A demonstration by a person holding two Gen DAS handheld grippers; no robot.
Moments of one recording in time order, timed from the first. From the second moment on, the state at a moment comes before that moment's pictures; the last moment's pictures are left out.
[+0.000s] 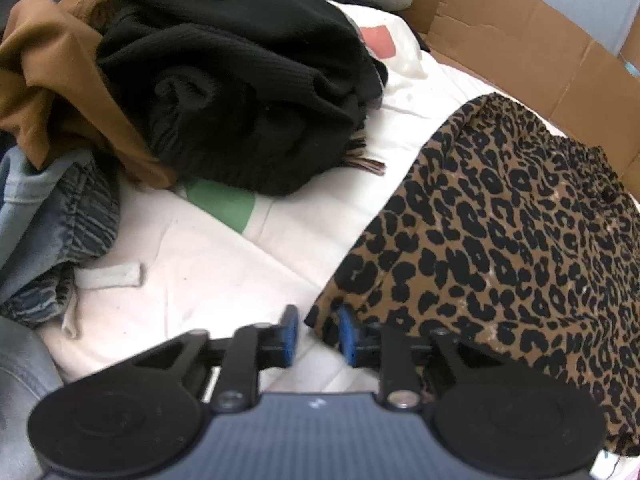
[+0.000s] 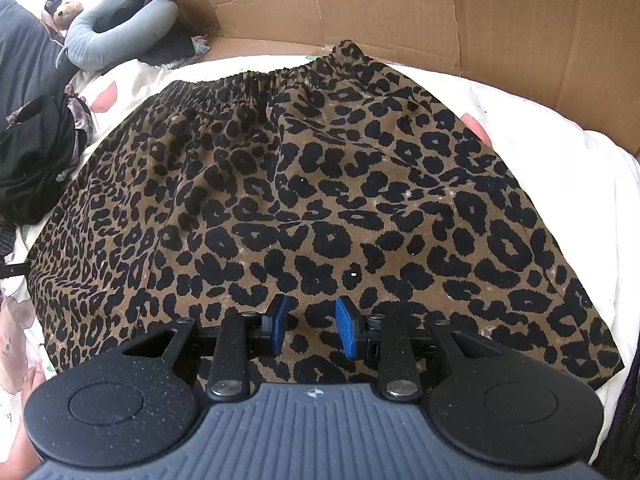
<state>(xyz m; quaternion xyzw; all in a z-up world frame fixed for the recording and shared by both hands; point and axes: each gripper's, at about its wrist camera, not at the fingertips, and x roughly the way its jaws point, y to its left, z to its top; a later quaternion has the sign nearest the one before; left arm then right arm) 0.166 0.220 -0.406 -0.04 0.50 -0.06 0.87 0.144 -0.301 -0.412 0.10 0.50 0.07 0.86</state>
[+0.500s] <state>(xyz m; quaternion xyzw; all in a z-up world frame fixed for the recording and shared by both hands) 0.170 0.237 -0.418 -0.10 0.48 -0.09 0.87 0.146 -0.290 -0.413 0.09 0.51 0.08 0.85</state>
